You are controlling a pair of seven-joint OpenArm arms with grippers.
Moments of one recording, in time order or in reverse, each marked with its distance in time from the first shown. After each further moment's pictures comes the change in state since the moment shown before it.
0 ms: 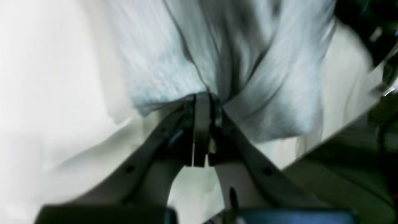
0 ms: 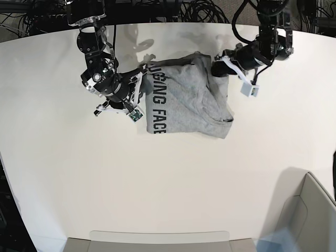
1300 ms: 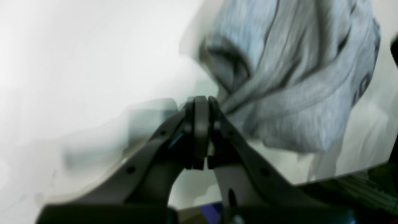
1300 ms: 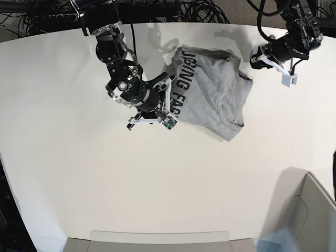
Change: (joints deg) left arm 2.2 1.0 -21.0 -2.2 0.7 -0.5 12.5; right arm 6.4 -5.2 -9.8 -4.5 0.5 0.0 4.6
